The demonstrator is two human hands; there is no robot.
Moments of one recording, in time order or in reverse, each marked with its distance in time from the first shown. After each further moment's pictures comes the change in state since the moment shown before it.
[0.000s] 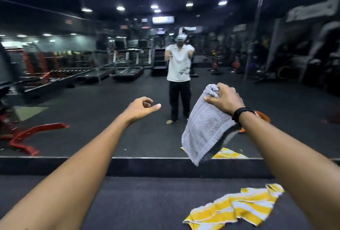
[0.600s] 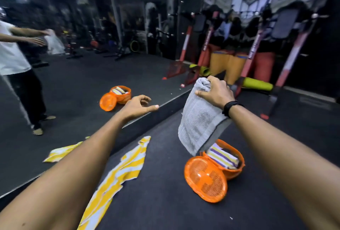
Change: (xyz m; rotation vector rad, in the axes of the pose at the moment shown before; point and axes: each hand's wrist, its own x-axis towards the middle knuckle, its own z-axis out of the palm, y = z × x) left_hand -0.122 0.319 0.487 -0.034 -0.711 0.489; right_hand -0.319 0.342 -0.357 -0.341 0.368 0.659
